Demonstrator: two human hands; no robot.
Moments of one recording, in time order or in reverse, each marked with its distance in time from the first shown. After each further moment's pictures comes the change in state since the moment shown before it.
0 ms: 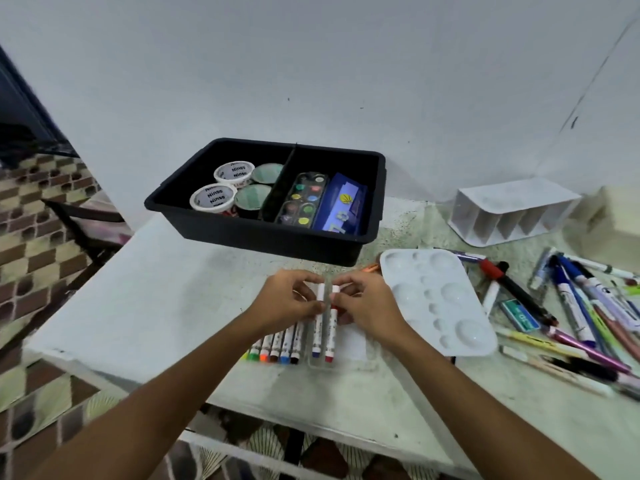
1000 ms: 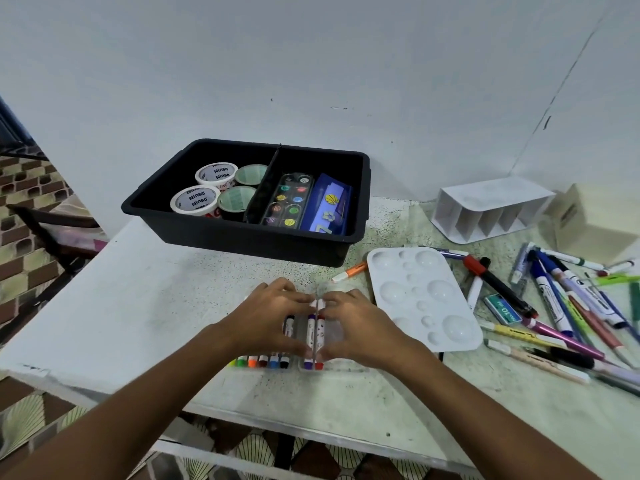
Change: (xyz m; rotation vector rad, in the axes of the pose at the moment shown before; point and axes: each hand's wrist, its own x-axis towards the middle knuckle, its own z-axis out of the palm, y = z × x) left_hand -0.007 -0.016 -0.008 0.766 -0.280 0.393; right_hand -0.024 -0.001 -0.010 -0.952 -0.296 -0.235
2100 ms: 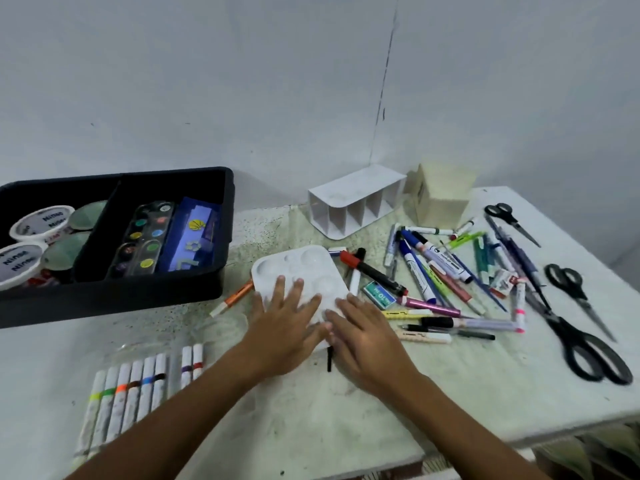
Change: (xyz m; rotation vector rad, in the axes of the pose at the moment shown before) left_hand 0.132 0.137 0.041 0.097 -0.123 0.025; right_hand -0.102 0.144 0.024 -0.113 0.577 0.198
